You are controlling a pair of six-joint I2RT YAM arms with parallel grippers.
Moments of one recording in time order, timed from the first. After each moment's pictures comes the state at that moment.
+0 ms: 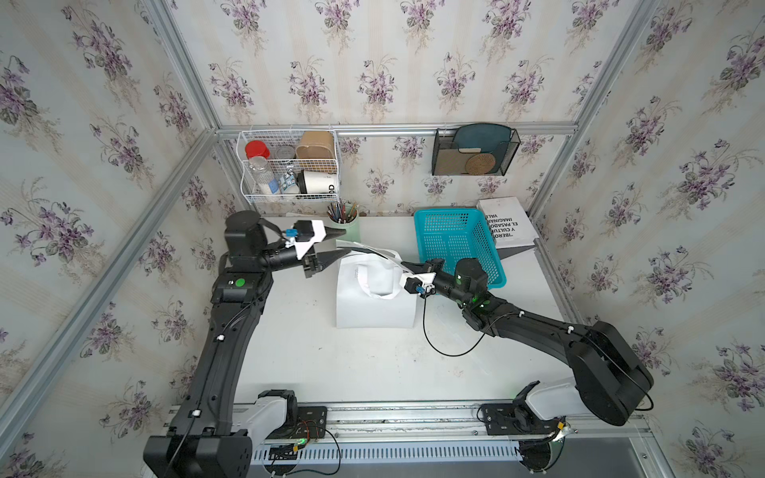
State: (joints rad) left arm -0.11 1.15 1.27 -0.49 1.20 0.68; right arm 0.64 1.43 0.72 0.59 -0.33 -0.98
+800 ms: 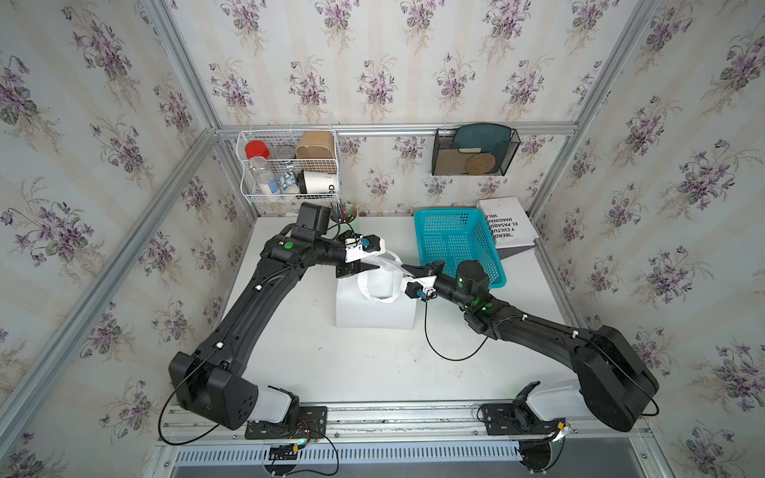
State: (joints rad) left arm -0.36 1.46 1.50 -0.83 0.77 1.03; right arm 0.65 1.41 0.71 0.57 -0.33 -1.02
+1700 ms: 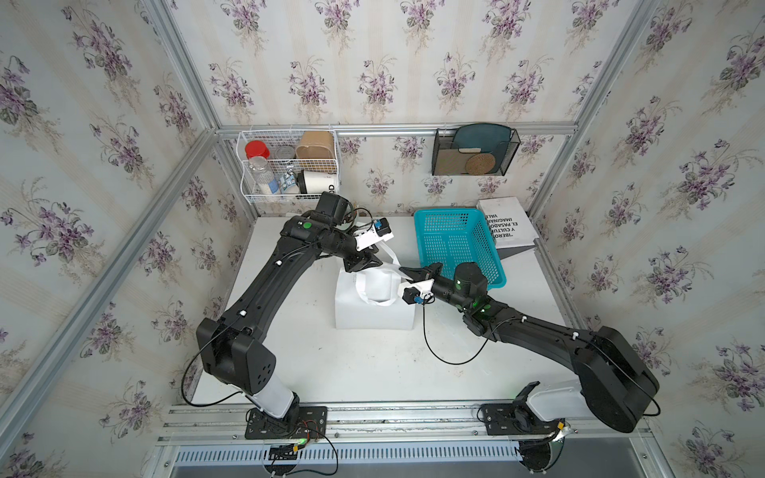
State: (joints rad) left arm -0.39 1.63 1.69 -1.04 0.61 0.80; right arm 0.68 1.40 0.70 0.56 -0.32 -1.08
